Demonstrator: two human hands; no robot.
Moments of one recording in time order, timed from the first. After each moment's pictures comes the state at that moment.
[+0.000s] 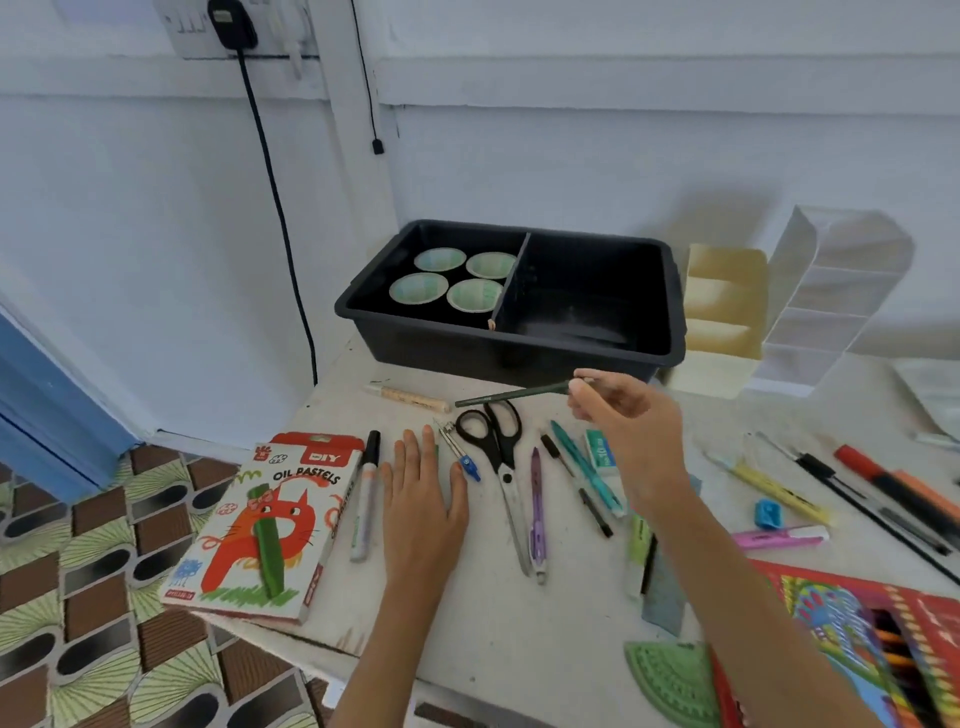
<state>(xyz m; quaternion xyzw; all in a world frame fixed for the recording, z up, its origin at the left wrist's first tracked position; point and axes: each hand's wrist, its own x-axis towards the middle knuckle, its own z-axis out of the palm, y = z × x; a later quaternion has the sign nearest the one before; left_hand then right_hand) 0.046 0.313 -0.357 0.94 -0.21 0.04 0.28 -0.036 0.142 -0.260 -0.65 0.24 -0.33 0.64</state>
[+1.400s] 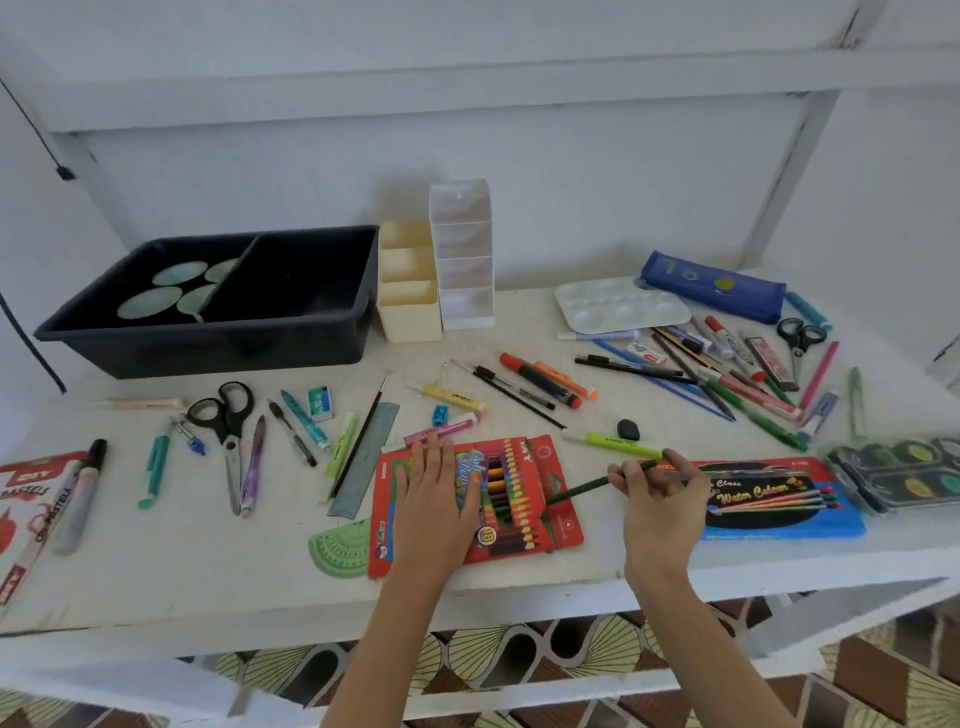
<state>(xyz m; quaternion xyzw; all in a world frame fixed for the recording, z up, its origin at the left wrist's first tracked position) -0.202 0.145 -0.340 0.90 -0.41 -0.06 0.15 -0.359 0.036 -0.311 -0.41 0.49 -0.53 0.56</state>
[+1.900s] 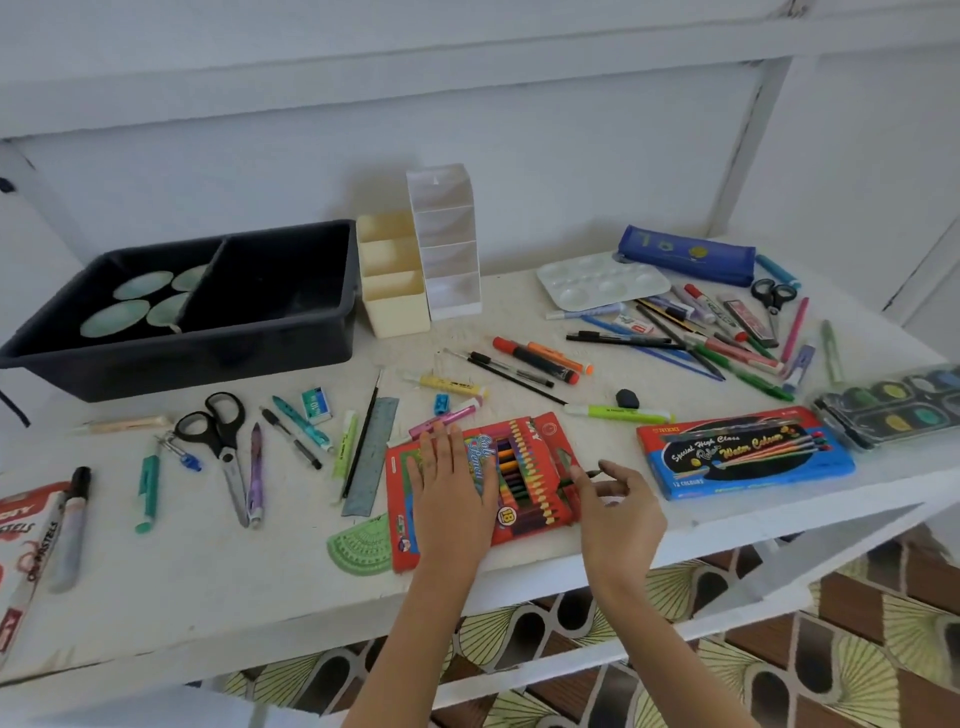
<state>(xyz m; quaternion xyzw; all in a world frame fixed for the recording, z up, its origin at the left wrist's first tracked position) -0.203 0.145 -0.351 0.89 -0.42 -0.03 0.16 -0.335 0.095 -0.330 -0.53 0.61 -0.42 0.41</state>
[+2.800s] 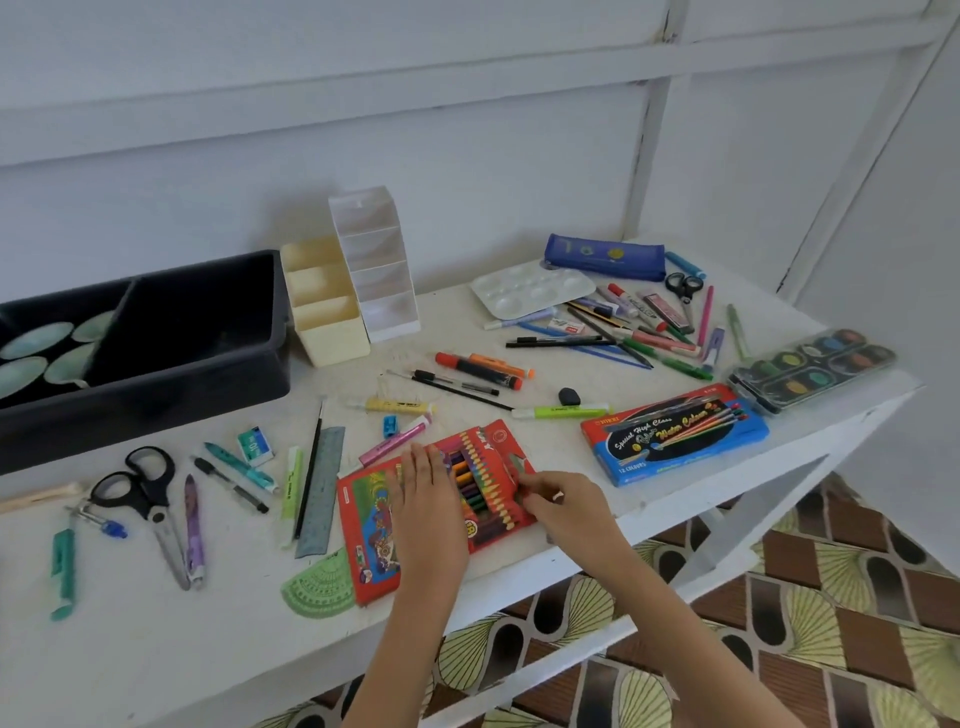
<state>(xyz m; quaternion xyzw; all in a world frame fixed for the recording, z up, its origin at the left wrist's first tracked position) -0.215 0.134 -0.337 0.87 -0.48 -0.02 0.09 -0.355 0.080 -0.317 -0.68 0.49 -0.22 0.49</state>
